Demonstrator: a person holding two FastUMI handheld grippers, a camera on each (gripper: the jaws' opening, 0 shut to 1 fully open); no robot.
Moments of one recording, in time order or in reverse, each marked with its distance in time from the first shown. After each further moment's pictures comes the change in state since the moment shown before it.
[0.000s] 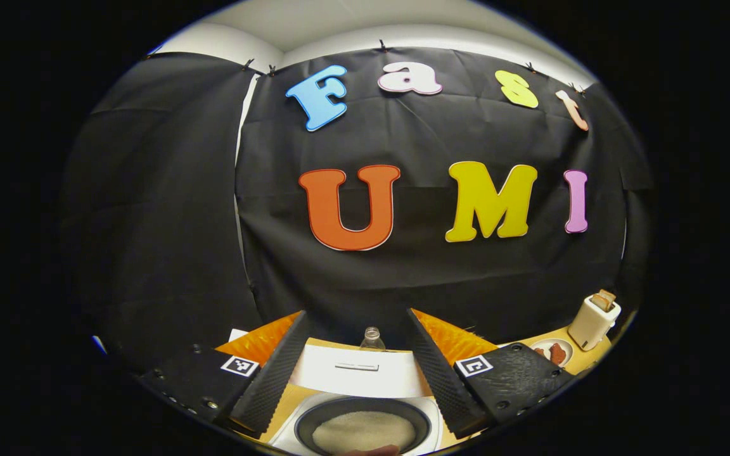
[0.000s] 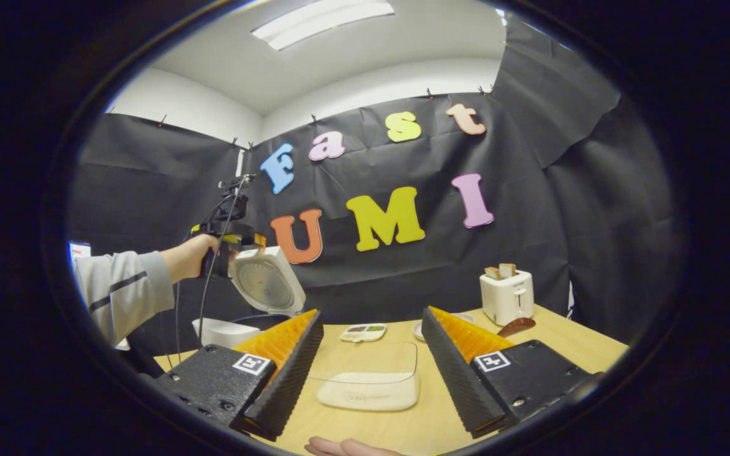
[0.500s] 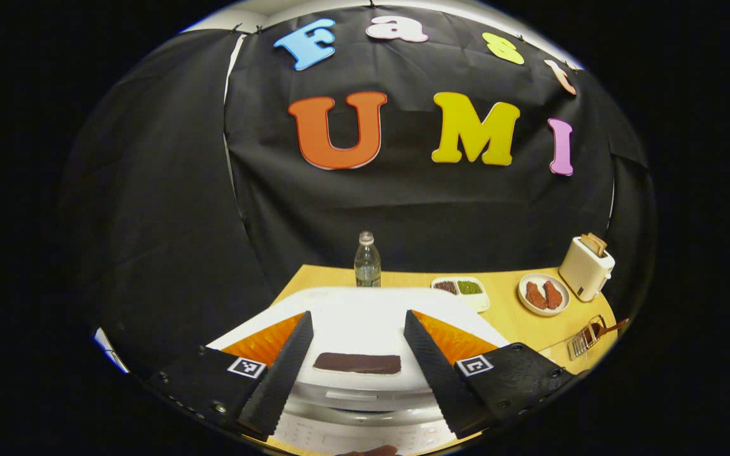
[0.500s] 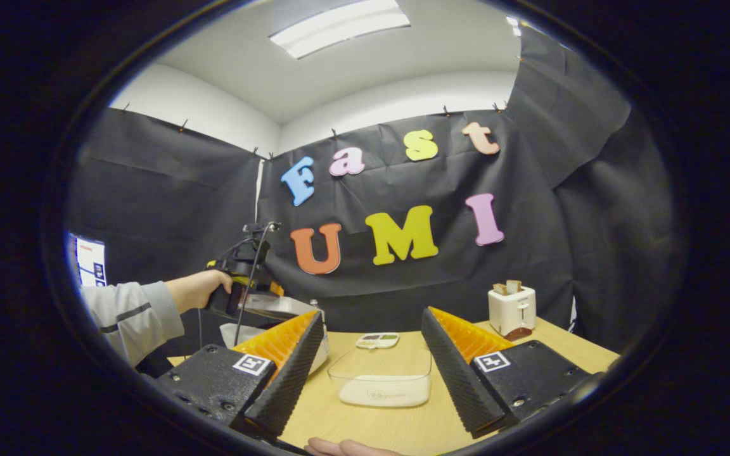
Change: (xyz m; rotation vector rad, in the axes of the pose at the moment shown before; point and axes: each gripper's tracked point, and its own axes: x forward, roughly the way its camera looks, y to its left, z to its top) left arm -0.058 0.004 -0.130 0.040 0.346 -0.065; right arm -0.048 0.041 0.030 -0.051 -0.057 0.050
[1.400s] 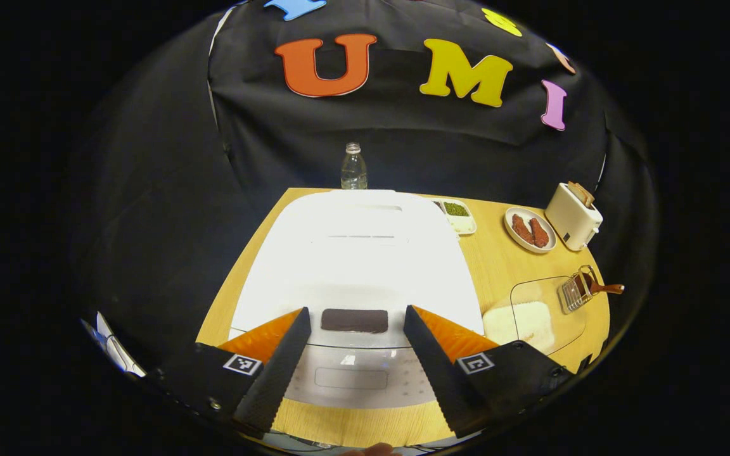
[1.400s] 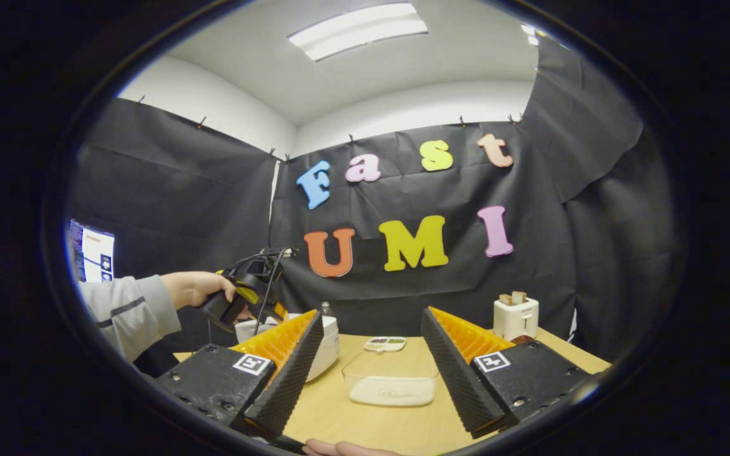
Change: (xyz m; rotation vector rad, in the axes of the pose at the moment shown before) left arm -0.034 -0.008 -0.082 -0.015 0.283 -0.086; right arm -0.021 0.026 0.013 -0.039 -0.019 0.025
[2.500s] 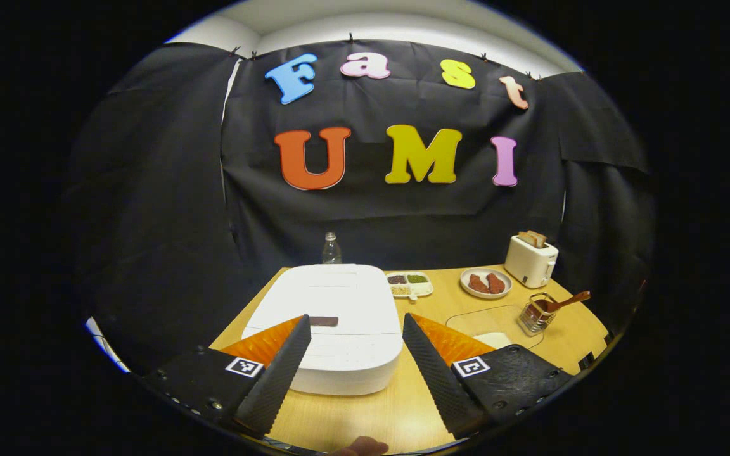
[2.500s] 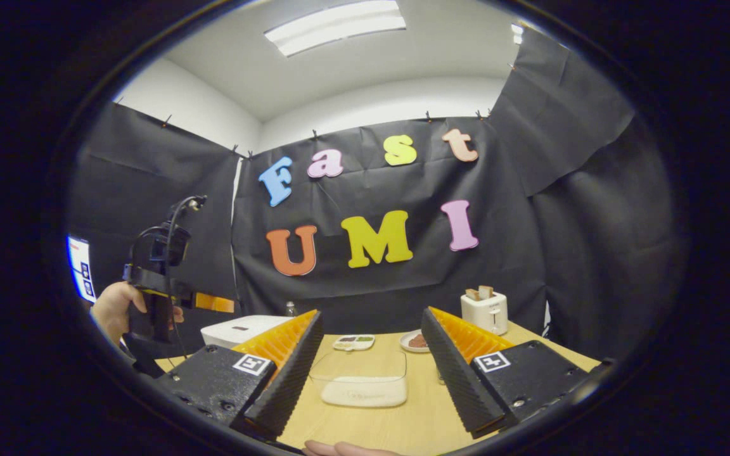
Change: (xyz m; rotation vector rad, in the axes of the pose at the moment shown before) left arm -0.141 -0.067 0.000 0.033 -0.520 -0.065; right arm 0.011 -0.060 0.002 0.024 0.047 -0.186
